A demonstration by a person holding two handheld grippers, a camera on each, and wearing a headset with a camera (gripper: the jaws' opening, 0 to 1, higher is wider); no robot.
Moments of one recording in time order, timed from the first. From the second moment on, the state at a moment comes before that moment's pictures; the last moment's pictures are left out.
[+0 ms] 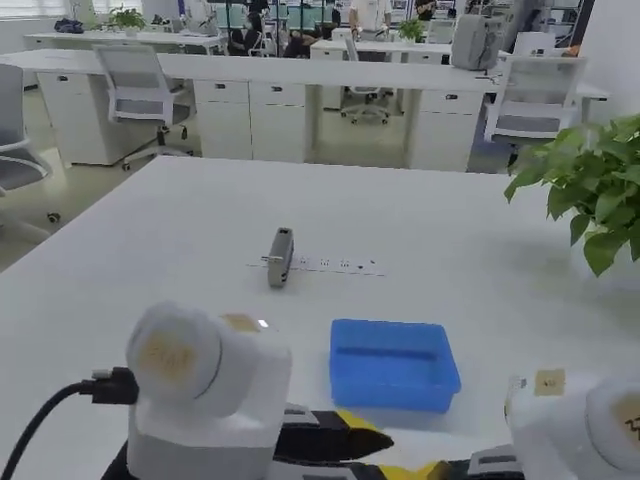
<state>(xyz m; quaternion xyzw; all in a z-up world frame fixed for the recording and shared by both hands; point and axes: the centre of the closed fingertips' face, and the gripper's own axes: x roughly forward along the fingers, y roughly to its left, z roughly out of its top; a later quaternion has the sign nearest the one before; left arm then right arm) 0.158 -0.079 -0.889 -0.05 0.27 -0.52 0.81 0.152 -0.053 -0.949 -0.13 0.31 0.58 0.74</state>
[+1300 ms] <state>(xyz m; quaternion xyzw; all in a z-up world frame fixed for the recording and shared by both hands) 0.149 -0.079 -0.855 -0.01 0.18 -0.64 0.75 0.117 -0.050 -0.954 -0.09 0.33 0.67 0.66</state>
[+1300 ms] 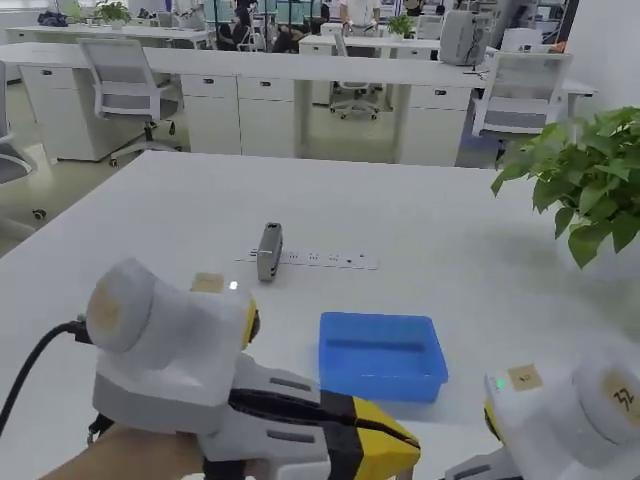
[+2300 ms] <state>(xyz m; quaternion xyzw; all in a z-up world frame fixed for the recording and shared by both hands) 0.174 -0.059 -0.837 -0.06 0.15 -0.61 0.78 0.144 -0.064 -0.943 -0.11 0.31 0.66 0.68</state>
